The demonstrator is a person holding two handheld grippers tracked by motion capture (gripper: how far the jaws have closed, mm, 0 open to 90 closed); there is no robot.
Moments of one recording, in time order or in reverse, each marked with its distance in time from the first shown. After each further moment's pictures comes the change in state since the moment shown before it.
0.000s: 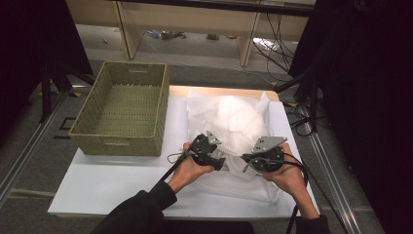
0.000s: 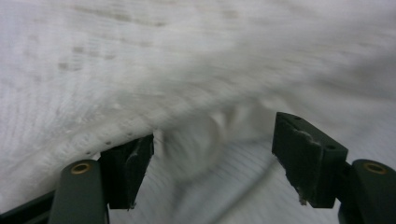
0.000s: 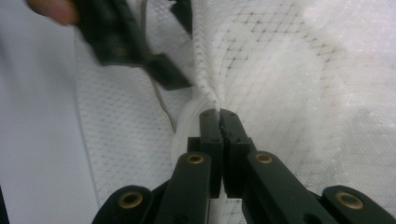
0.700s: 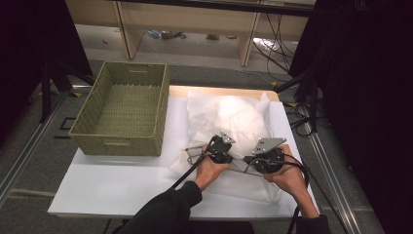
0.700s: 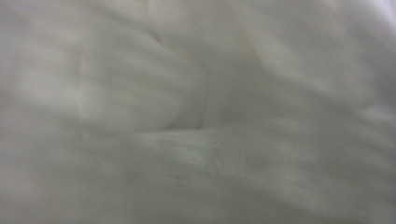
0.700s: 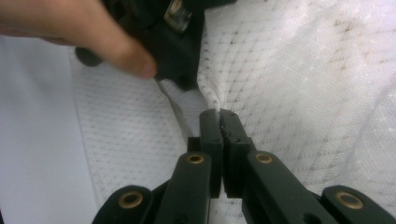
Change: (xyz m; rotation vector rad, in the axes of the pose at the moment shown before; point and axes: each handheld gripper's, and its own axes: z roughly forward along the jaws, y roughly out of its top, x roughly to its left) left arm -0.001 0.020 0.066 -0.083 0.023 -0.104; right arm -0.004 -0.009 0.007 0.039 0.012 0.008
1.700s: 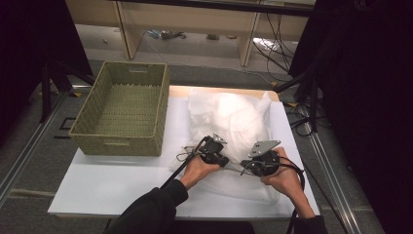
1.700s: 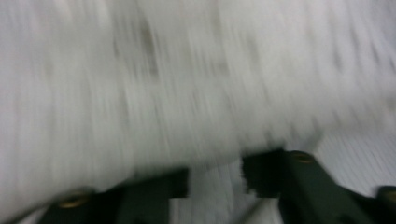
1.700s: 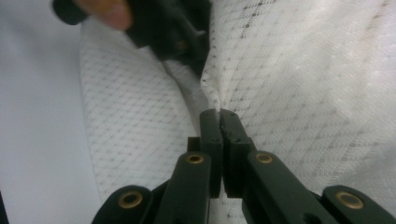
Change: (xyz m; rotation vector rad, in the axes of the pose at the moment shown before) left arm 0.015 -0.012 -0.008 0.096 -0.103 -0.014; right arm 0.007 -0.006 0.016 0.049 0.052 0.027
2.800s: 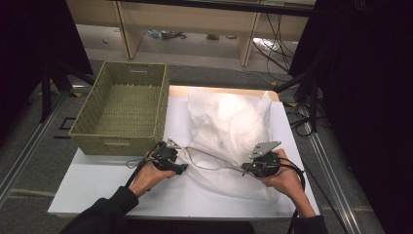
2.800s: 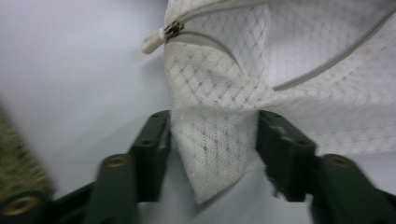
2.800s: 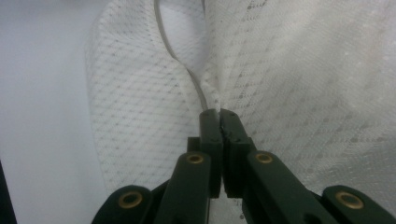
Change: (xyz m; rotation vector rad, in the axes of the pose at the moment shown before) left arm 0.075 -0.078 -0.093 0.050 0.064 -0.041; right arm -0.006 -0.009 0.005 0.006 0.041 0.022
